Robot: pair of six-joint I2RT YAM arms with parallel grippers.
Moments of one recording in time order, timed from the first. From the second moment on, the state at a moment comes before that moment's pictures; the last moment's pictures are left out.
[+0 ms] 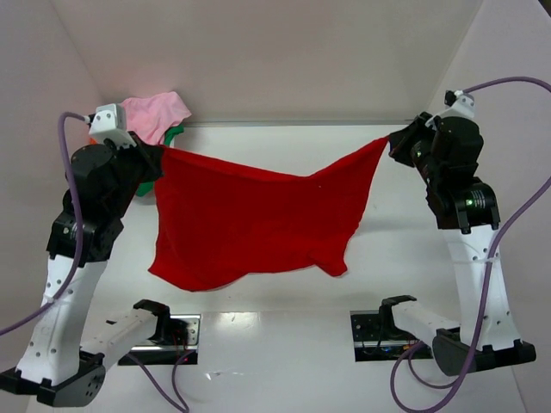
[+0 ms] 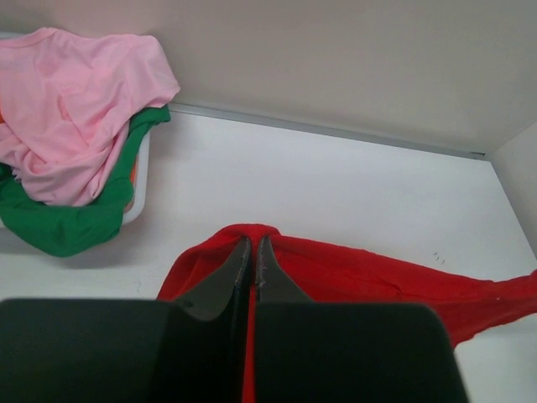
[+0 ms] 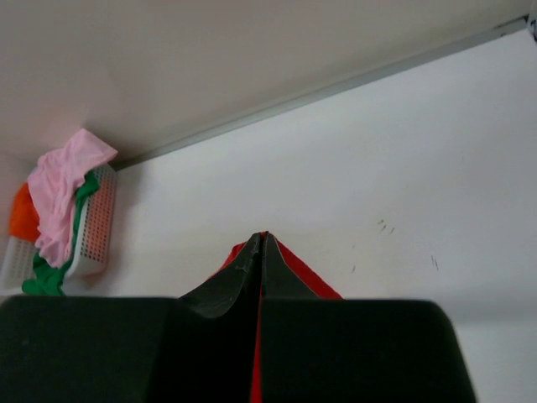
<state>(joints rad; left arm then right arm) -0.23 0.90 1.39 -0.62 -0.17 -0.32 0.13 1.05 1.50 -0.70 0.08 0.47</state>
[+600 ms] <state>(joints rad) -0.23 1.12 1.84 -0.56 -0.07 -0.27 0.13 1.25 2.13 -0.51 0.17 0.39</state>
